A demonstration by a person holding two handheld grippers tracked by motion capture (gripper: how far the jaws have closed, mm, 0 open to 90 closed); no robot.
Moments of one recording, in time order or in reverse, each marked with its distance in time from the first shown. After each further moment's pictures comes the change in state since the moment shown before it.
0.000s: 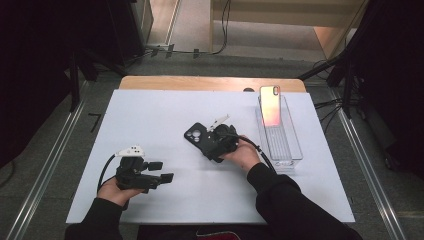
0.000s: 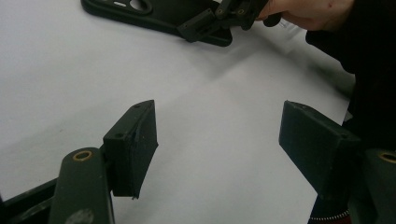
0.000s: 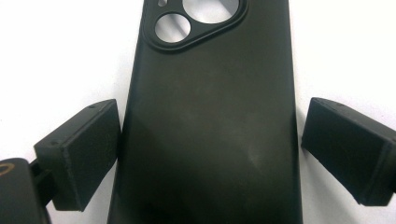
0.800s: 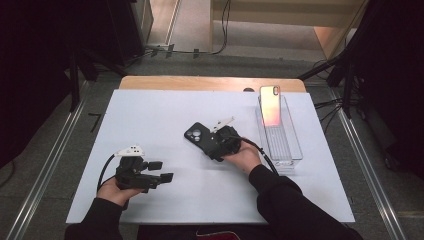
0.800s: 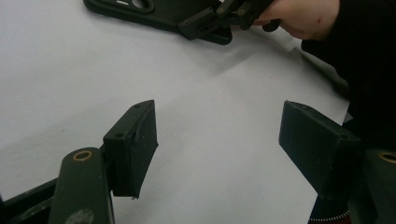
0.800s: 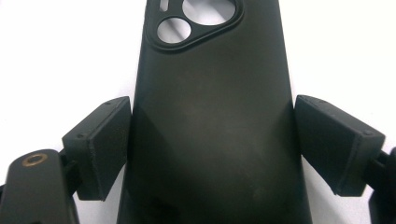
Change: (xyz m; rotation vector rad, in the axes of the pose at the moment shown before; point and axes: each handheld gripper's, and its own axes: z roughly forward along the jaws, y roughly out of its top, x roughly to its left) left arm 0.000 0.000 -0.001 -0.003 0.000 -0.002; right arm -0.001 -0.010 -0.003 -0.076 -0.002 0.005
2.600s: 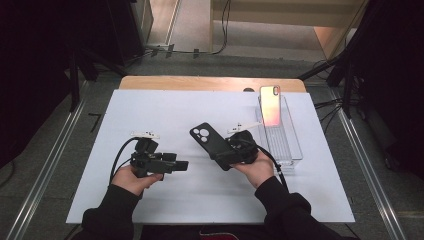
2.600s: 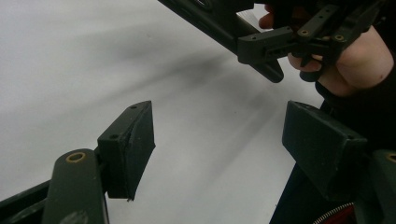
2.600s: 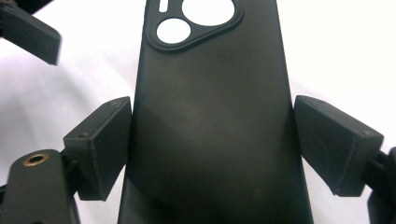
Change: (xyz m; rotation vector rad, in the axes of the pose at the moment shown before) left arm -0.016 0.051 0.022 0.047 -0.074 -0.140; right arm 0.027 -0.015 -0.083 -0.136 0.092 0.250
